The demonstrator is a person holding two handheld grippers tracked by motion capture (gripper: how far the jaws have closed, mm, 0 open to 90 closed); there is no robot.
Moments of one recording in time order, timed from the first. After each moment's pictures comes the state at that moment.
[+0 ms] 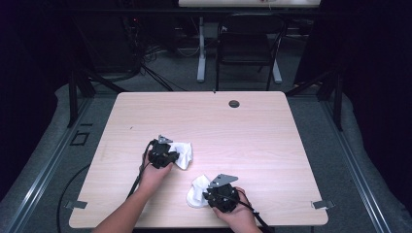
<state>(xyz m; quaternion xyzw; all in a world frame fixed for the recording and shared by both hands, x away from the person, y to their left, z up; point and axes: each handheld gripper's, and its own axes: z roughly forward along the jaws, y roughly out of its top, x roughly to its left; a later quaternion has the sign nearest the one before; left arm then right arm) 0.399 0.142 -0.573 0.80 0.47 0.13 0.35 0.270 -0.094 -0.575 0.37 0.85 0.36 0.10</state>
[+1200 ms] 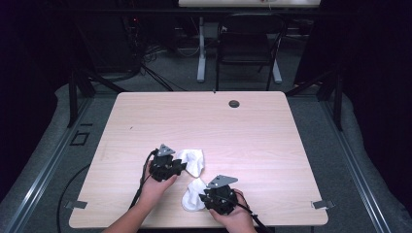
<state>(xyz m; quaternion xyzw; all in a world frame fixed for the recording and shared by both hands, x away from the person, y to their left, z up) 0.346 0.136 -0.553 0.80 0.44 0.11 0.40 0.262 -0.088 -0.566 0.38 0.84 0.38 0.09</state>
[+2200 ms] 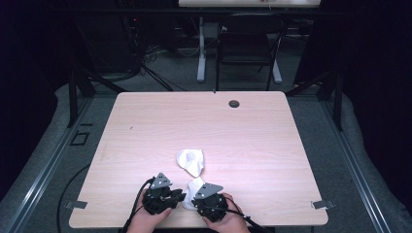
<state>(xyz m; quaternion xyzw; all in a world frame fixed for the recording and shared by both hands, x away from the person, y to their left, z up) 0.265 0.140 -0.563 0.83 0.39 0.06 0.40 0.248 -0.061 -0.571 0.30 0.88 0.36 0.11</state>
